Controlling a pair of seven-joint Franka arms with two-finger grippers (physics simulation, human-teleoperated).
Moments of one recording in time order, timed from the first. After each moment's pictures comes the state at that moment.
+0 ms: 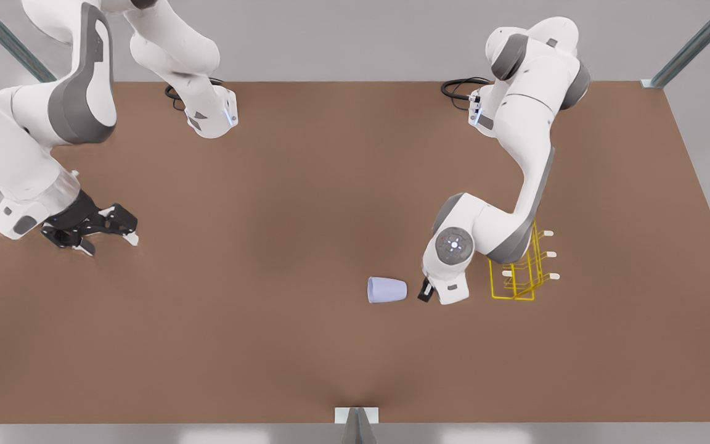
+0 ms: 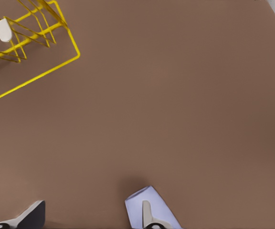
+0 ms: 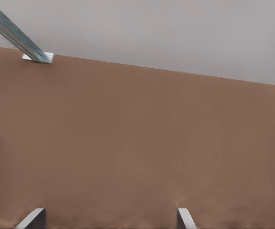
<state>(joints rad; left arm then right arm) -0.31 0.75 -0.25 -1.21 0.19 1.83 -1.69 -0.16 0.07 0.19 -1.58 0.07 1.83 -0.17</state>
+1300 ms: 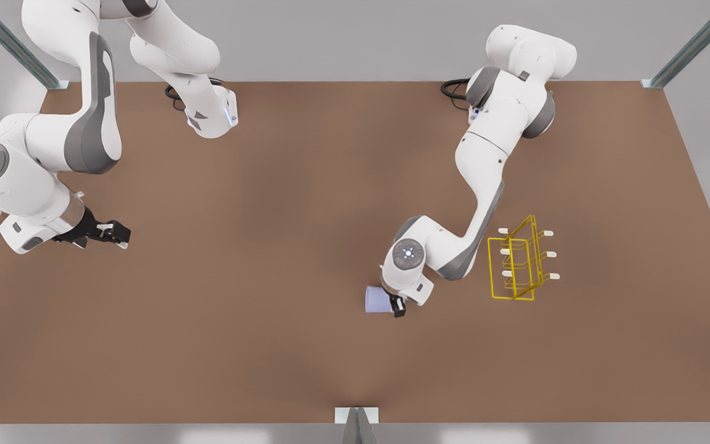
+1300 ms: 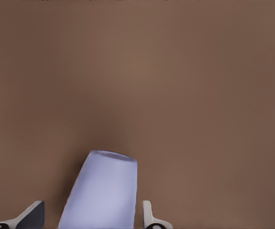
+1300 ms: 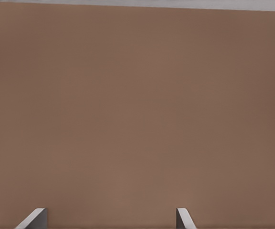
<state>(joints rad) -0.42 0.99 -0.22 -1.10 0.23 2.14 -2.43 -0.15 0.17 0.15 -1.58 -0.07 1.77 0.00</state>
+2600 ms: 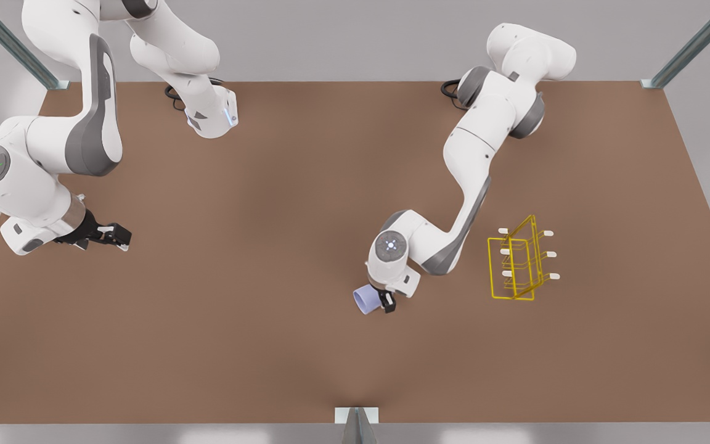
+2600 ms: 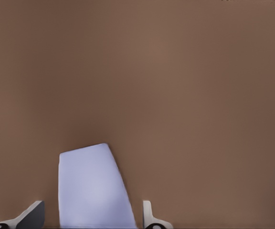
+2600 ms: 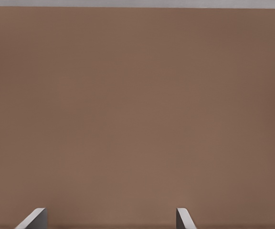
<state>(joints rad) -0.50 1.02 -0.18 -1.01 0.22 2.10 -2.60 -0.15 0.18 0.15 -1.58 -0.07 1.78 0.03</state>
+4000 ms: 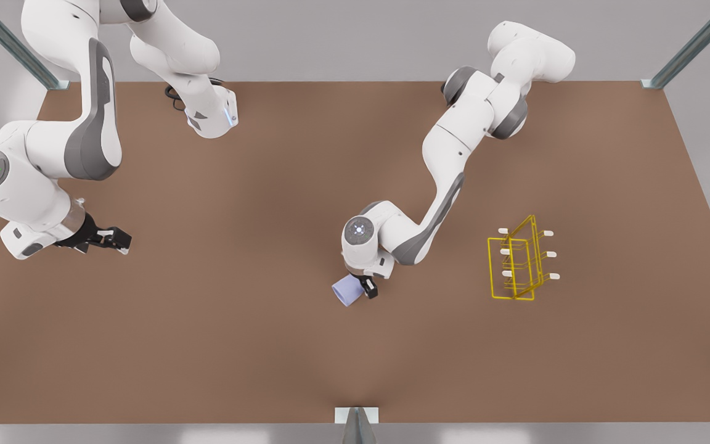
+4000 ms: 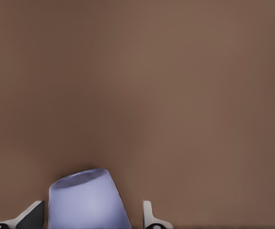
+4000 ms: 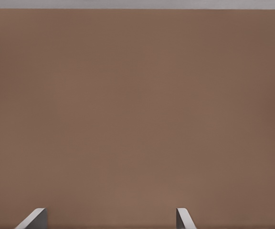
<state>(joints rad) -0.61 1.08 -0.16 -1.00 0.28 2.12 -2.86 -0.15 0.20 0.15 -1.55 -0.07 1.78 0.03</state>
